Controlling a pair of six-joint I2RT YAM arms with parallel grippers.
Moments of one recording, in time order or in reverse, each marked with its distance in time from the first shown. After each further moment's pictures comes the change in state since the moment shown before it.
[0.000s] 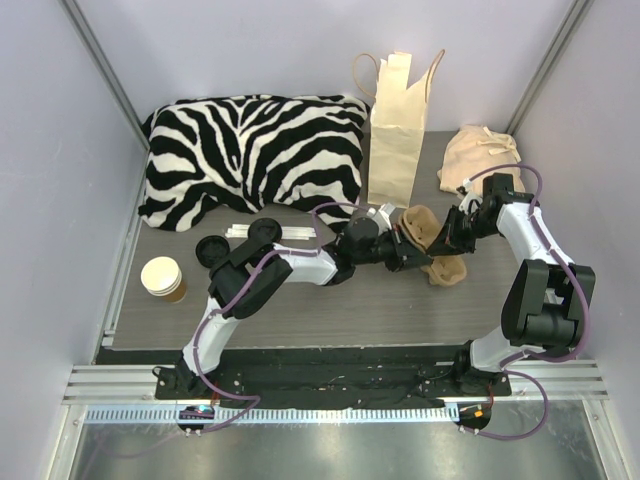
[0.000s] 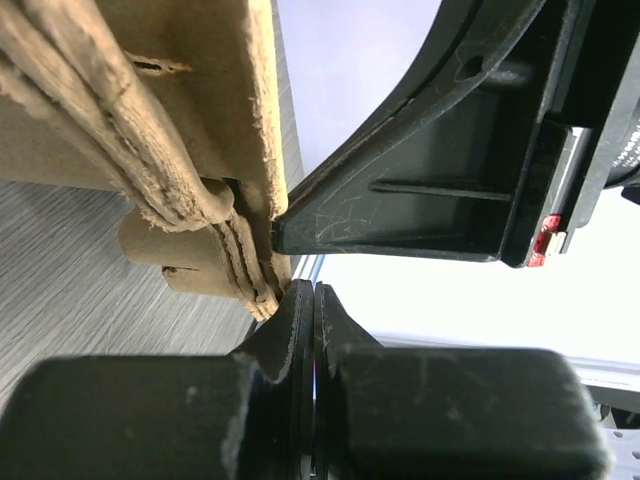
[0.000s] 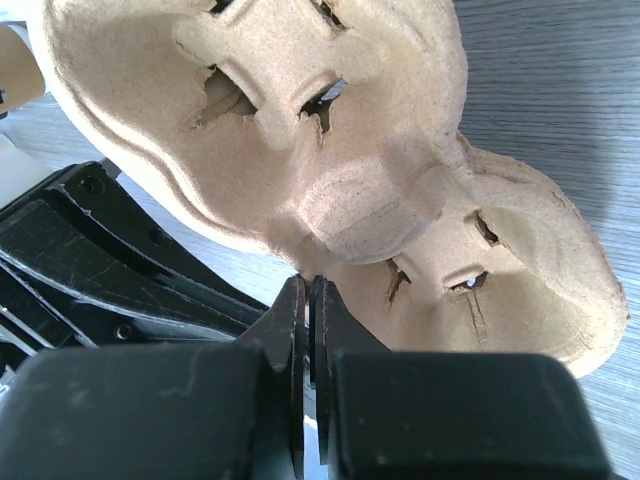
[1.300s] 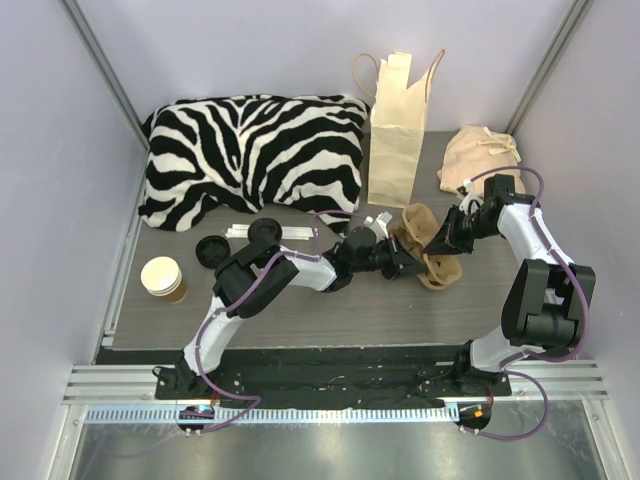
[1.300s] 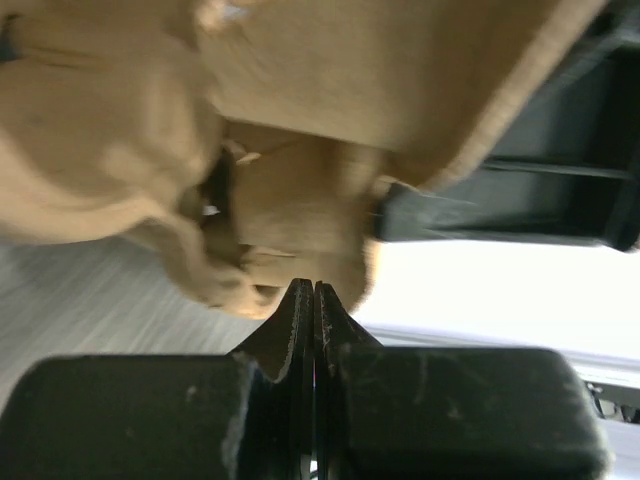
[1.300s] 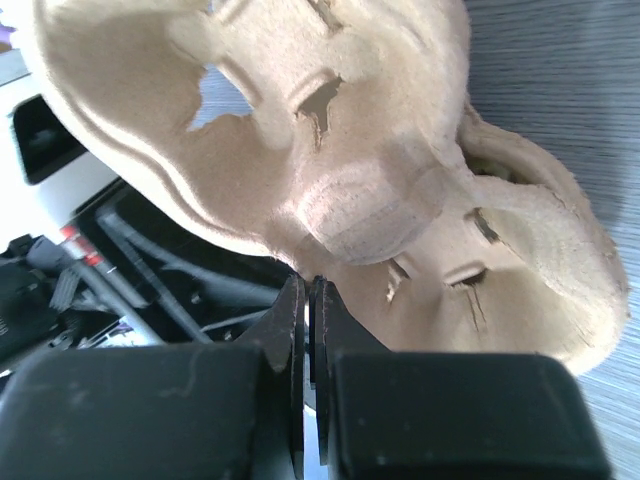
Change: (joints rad) left arm -0.008 0.034 -0.060 0.078 -0.009 0.012; right arm -0.008 0.000 -0.013 0.016 -0.063 0.023
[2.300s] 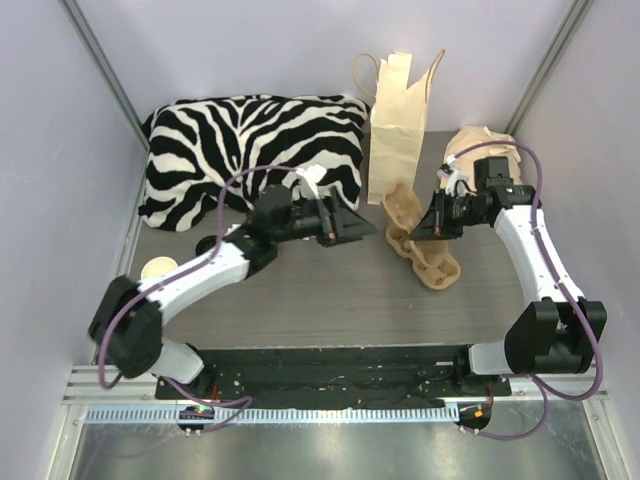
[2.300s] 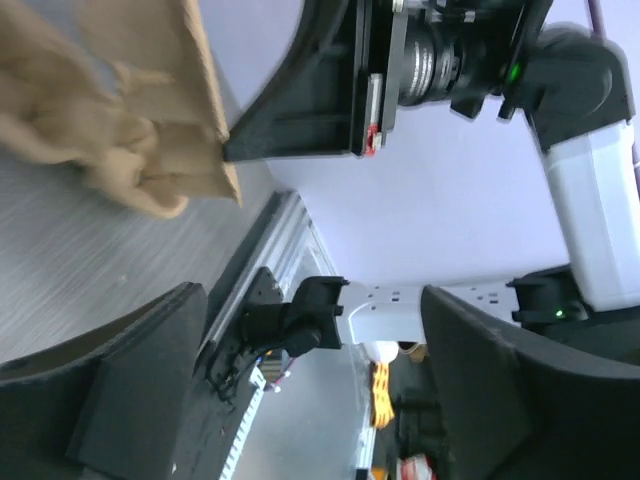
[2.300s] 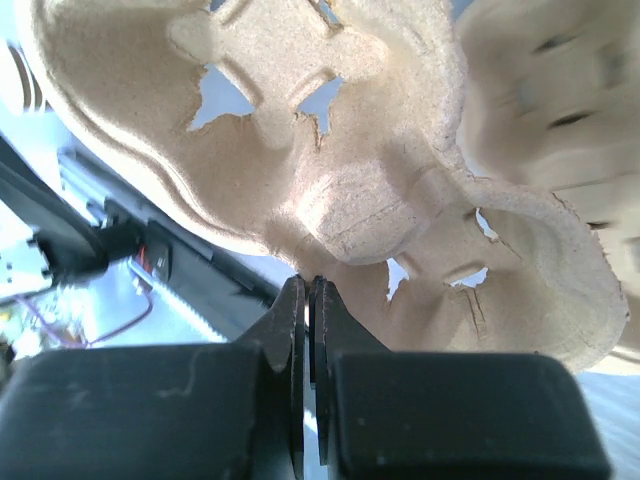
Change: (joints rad) left arm 0.209 -0.694 -0.240 -0.351 0.203 0.206; right arm 0.130 -0.162 0.150 -0.070 -0.064 -0.068
